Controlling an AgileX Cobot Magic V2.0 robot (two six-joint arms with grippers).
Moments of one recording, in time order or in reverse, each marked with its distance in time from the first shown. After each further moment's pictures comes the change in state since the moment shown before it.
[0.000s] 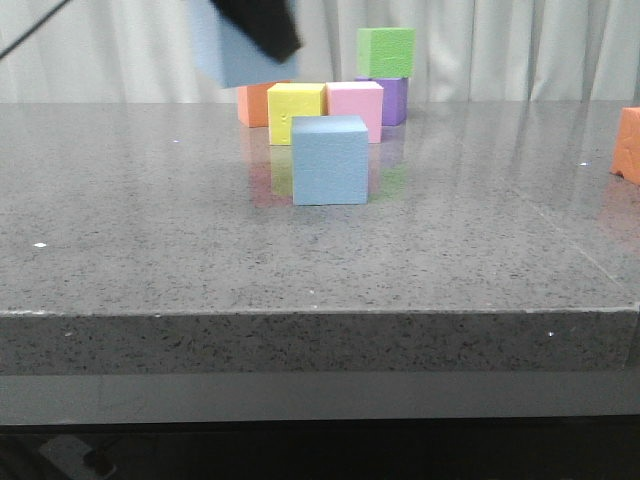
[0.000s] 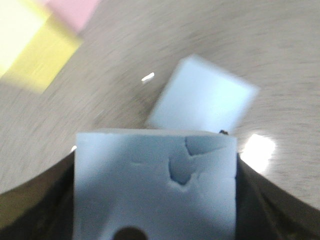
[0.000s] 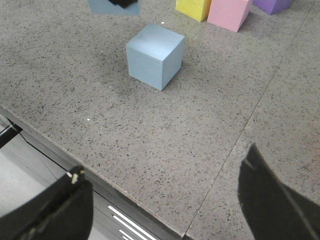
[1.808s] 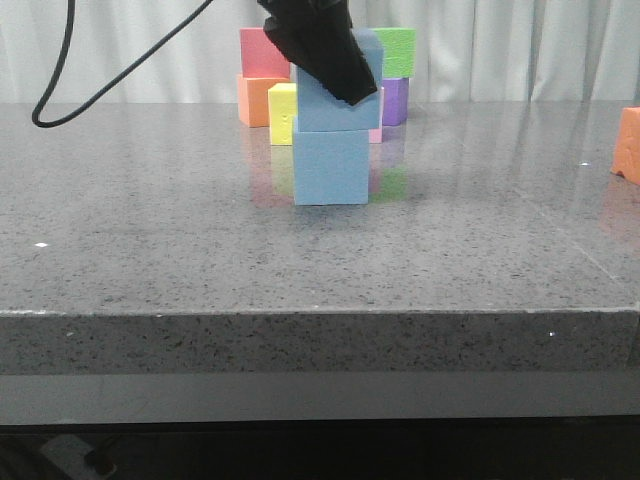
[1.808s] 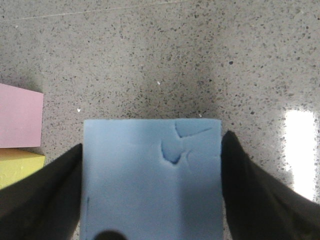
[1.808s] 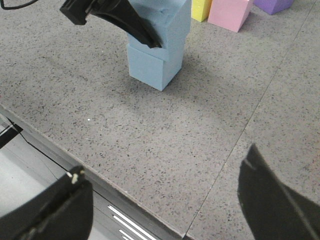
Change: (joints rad) left arm -0.055 0.083 -0.007 -0.063 -0.103 0.377; right arm 0.000 0.000 0.000 0.000 0.000 0.000
